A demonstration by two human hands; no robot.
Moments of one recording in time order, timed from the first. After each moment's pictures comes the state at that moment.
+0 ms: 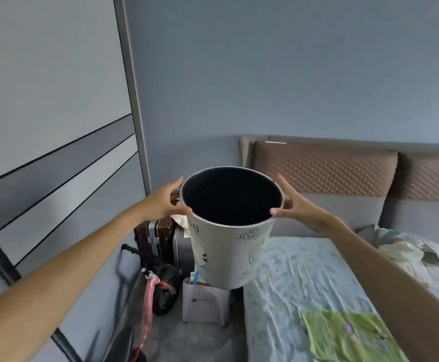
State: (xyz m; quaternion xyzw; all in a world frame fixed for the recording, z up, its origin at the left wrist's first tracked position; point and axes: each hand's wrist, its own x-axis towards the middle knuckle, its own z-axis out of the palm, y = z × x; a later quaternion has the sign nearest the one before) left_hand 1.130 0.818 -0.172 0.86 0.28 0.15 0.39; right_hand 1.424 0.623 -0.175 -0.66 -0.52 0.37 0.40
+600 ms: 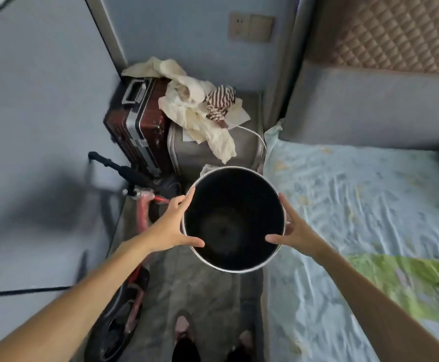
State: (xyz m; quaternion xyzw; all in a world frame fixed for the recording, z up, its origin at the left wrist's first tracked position) left_hand 1.225 0.983 -0.593 0.80 0.36 -0.05 0.48; right_hand 1.498 0.800 -0.588 -0.67 -0.37 0.53 0.36
